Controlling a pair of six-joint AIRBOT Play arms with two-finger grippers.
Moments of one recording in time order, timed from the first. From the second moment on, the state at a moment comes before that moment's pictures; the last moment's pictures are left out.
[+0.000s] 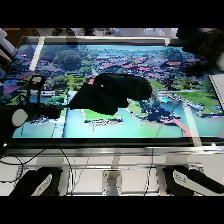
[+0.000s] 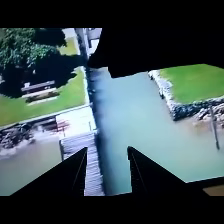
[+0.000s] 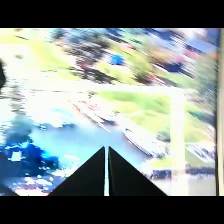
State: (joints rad) left arm -0.17 -0.72 0.83 1.62 -1.05 -1.50; right arm -0.11 -1.14 1.54 -1.75 1.25 1.37
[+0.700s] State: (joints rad) left arm -0.17 -0.90 0.83 1.34 -1.00 -1.32; right arm 0.05 -1.58 1.32 -1.20 0.92 1.17
